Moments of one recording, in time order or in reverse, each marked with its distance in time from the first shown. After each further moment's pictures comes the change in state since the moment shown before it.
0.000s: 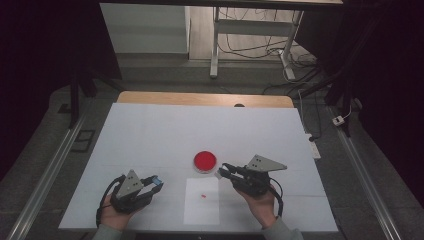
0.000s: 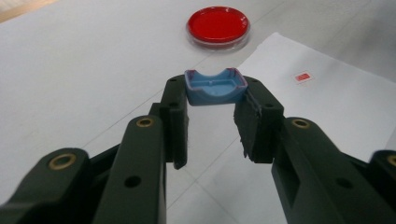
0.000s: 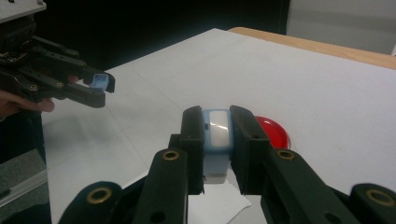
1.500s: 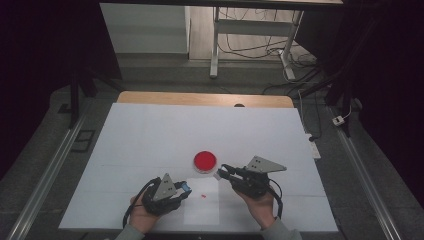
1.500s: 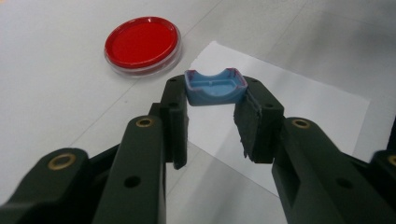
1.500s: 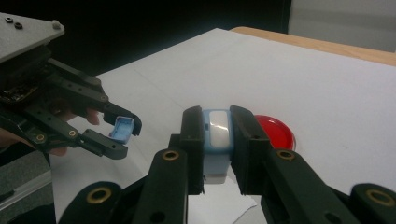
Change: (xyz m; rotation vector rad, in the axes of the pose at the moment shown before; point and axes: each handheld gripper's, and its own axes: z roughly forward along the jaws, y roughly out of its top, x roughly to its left) left arm -0.044 0.032 0.049 0.049 -0.109 0.130; right arm 0.002 -0.002 -0.001 -0.005 0.003 0.008
